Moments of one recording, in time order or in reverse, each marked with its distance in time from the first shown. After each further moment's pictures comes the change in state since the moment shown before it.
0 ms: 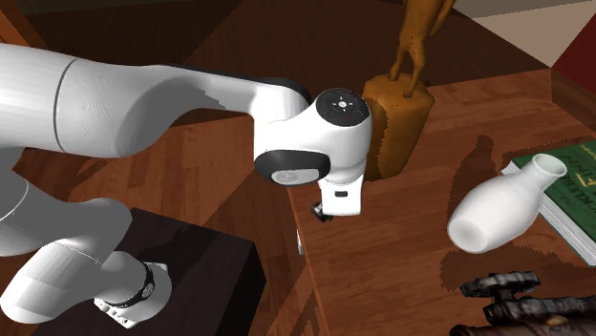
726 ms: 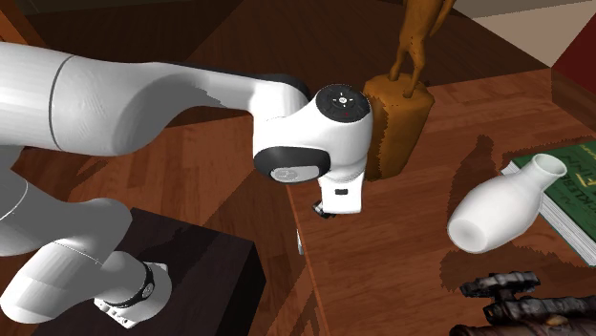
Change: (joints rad) arm 0.000 -0.006 -0.001 0.011 0.002 -0.015 0.000
